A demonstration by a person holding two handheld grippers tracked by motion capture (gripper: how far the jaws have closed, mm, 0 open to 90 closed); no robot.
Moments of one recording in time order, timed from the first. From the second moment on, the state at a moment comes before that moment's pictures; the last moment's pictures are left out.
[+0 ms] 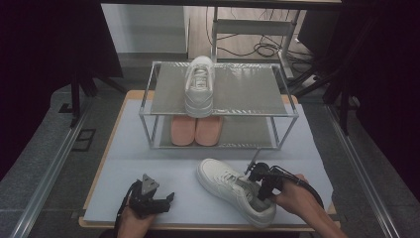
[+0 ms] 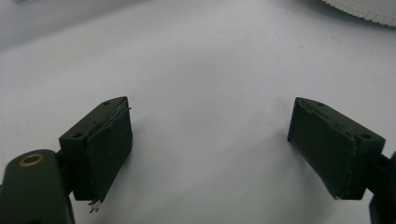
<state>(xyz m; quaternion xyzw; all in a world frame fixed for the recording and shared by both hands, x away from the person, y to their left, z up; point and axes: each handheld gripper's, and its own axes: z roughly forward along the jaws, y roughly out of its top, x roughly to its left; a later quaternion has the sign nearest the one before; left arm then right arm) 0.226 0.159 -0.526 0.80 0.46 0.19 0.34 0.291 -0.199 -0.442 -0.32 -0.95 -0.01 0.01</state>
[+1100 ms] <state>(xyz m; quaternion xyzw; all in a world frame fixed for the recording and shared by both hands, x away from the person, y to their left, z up) 0.226 0.159 -0.526 0.80 0.46 0.19 0.34 0.300 -0.237 -0.395 -0.36 -0.93 -0.04 0.01</state>
